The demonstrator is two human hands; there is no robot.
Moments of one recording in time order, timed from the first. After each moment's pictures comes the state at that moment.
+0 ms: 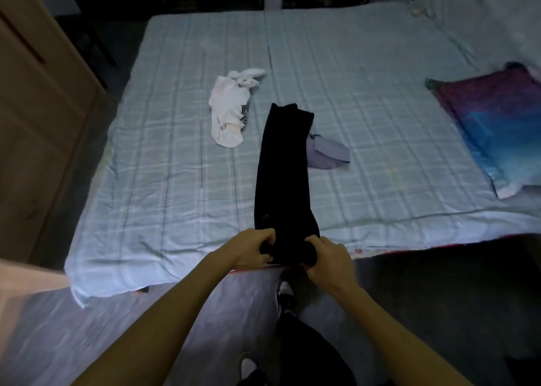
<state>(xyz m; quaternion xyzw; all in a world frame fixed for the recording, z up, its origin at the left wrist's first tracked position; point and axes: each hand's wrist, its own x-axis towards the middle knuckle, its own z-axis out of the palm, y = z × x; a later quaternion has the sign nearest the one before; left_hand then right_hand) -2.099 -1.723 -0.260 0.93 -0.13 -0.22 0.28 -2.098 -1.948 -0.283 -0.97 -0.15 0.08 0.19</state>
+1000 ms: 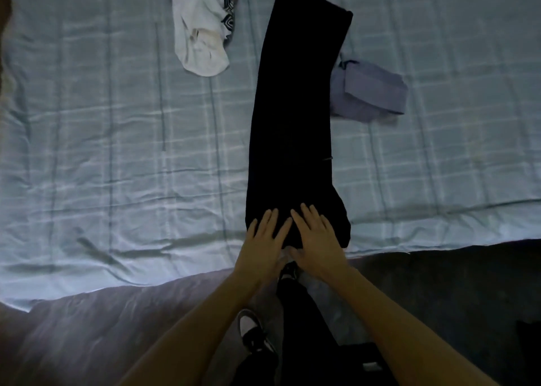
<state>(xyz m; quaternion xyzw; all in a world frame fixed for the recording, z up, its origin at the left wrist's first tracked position) -2.018 -1.756 -0.486 0.96 -0.09 -0.21 0.18 -1.969 -1.909 -0.479 -0.92 -0.22 0.29 0.13</state>
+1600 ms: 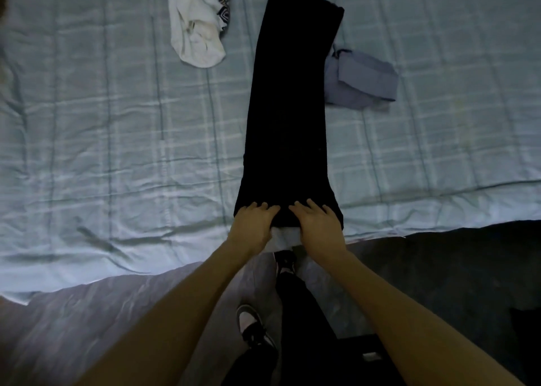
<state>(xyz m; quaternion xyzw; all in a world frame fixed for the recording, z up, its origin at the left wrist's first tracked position) -2.003 -1.738 -0.476 0.95 -0.07 -0.23 0.18 -1.984 -1.905 -0.476 -0.95 -0.20 0.19 0.14</state>
